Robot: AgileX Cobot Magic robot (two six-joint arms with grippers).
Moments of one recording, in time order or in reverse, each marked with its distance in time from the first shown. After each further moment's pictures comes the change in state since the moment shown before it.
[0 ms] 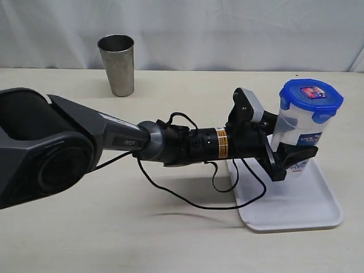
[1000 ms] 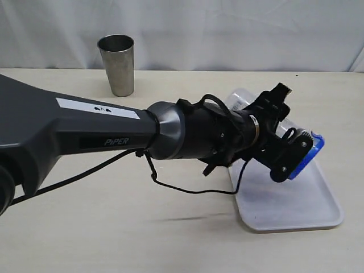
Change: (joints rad) left arm -0.216 -0.303 0.055 0.522 1.231 0.853; right arm 0.000 0.000 0.000 0.000 0.000 0.000
